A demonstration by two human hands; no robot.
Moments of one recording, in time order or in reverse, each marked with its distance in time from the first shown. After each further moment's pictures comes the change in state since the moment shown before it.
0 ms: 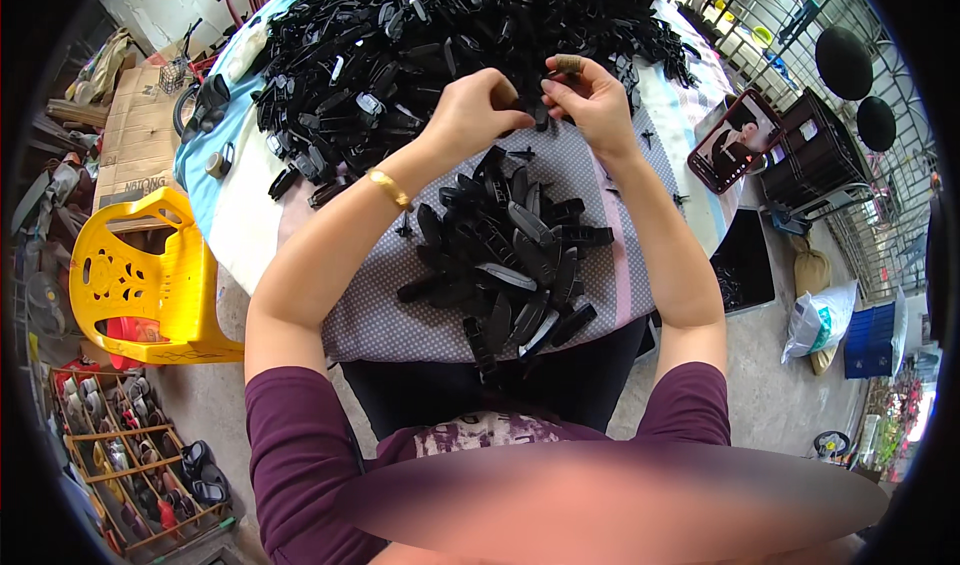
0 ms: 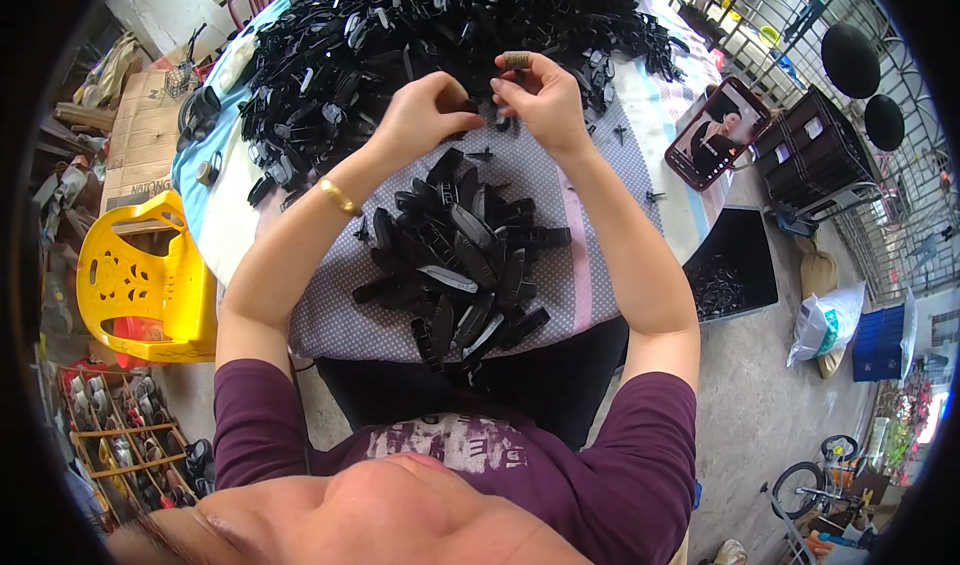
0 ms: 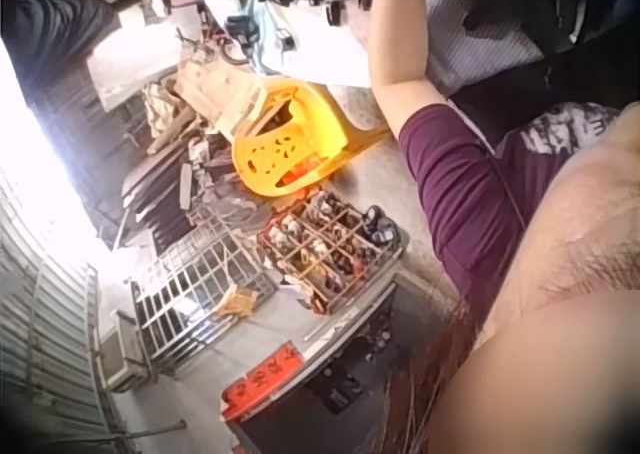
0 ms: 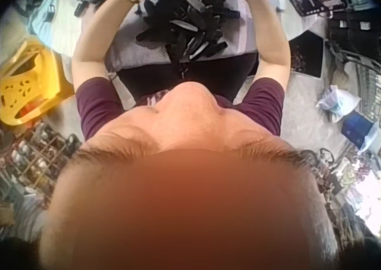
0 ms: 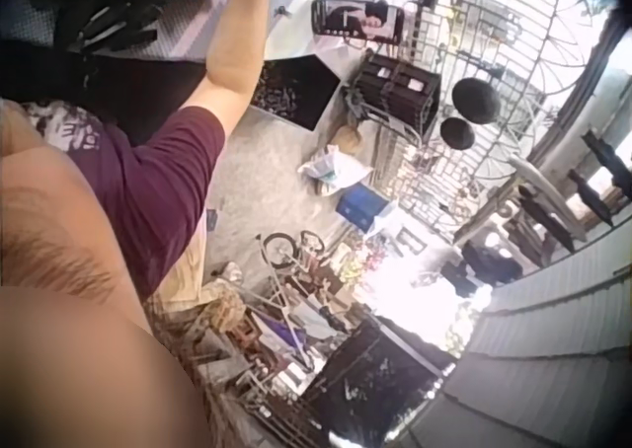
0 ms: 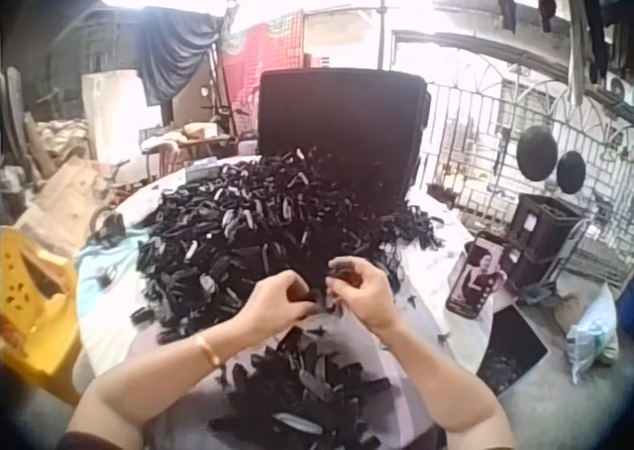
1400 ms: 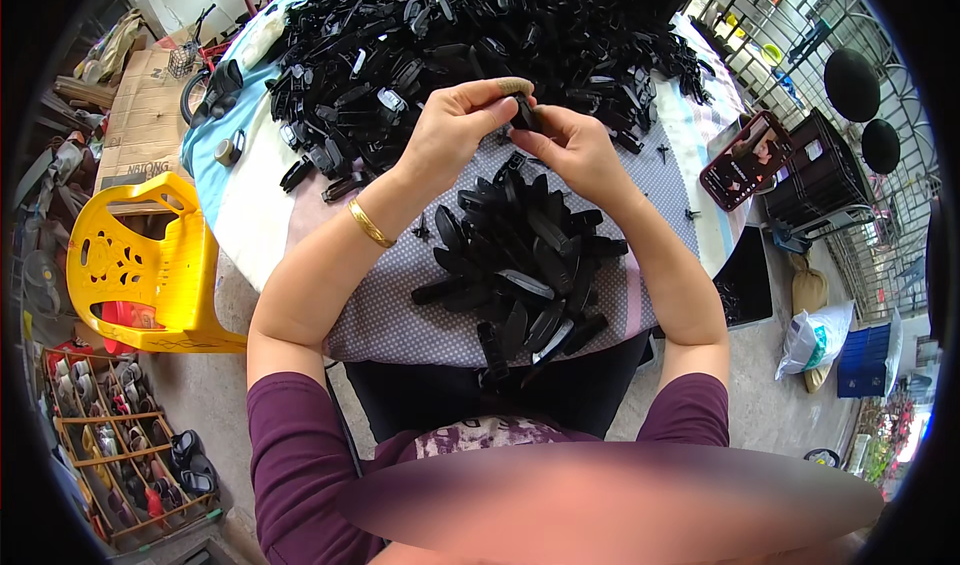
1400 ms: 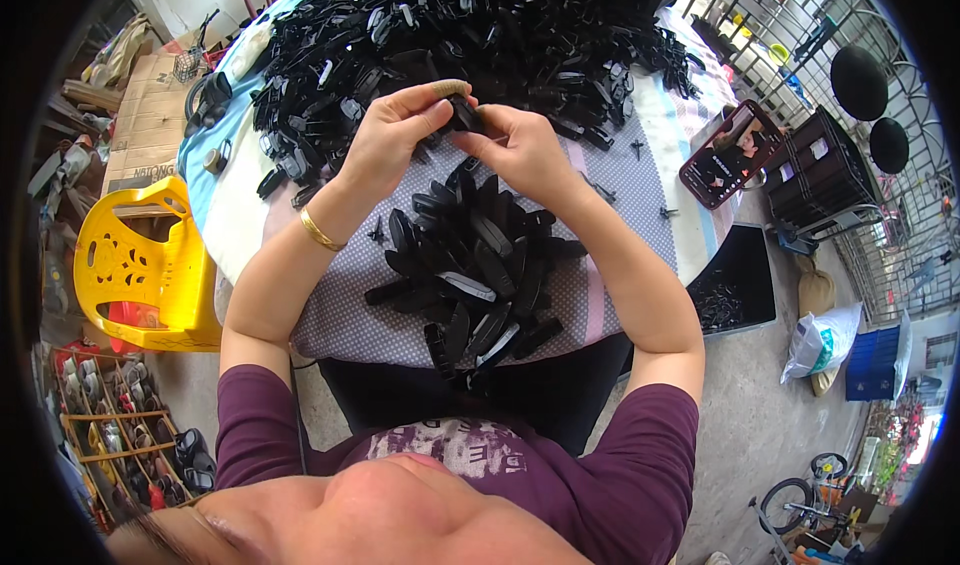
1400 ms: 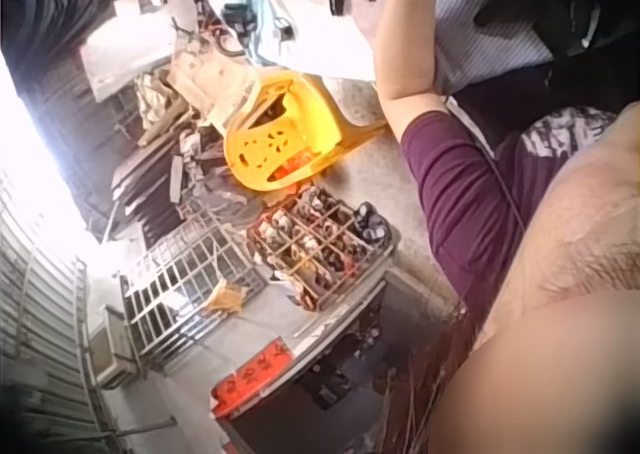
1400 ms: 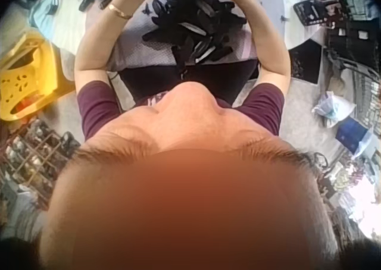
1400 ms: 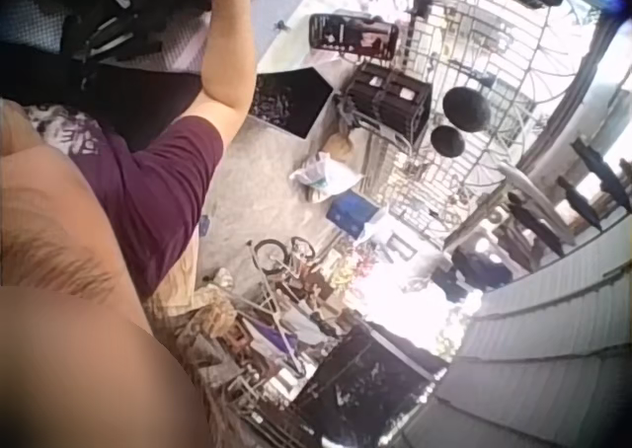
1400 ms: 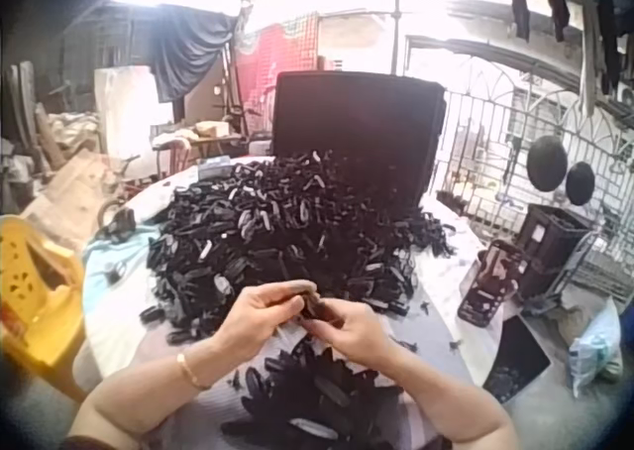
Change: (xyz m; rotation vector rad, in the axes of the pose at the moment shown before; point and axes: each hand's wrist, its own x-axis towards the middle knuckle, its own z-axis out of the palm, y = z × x) left_hand -0.037 0.009 -0.026 -0.818 0.029 -0.023; right_hand -0.026 -0.022 0.040 -0.176 -0.243 -0.028
